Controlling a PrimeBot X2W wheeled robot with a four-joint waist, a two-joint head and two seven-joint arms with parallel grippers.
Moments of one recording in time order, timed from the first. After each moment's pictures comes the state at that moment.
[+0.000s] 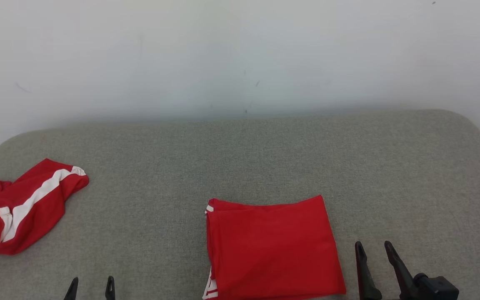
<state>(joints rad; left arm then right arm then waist) 0.13 0.10 0.07 0.18 -0.09 -0.12 -0.26 0.05 -0.06 -0.02 0.24 0.20 0.13 -0.26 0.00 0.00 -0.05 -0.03</state>
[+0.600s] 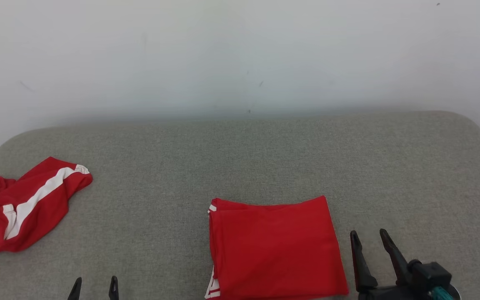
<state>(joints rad) 0.14 0.09 0.07 0.18 -0.07 -0.12 -0.26 -0.01 -0.08 0.01 0.29 0.19 0.13 -0.26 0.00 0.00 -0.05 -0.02</state>
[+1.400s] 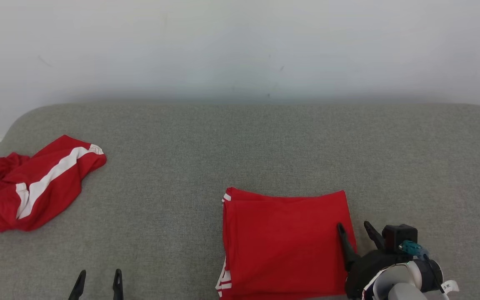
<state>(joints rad) 0.12 0.08 0.06 0.17 -0.07 -0.12 -0.26 -0.32 -0.12 0.03 0.74 0.17 0.13 -0.15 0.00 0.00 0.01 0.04</state>
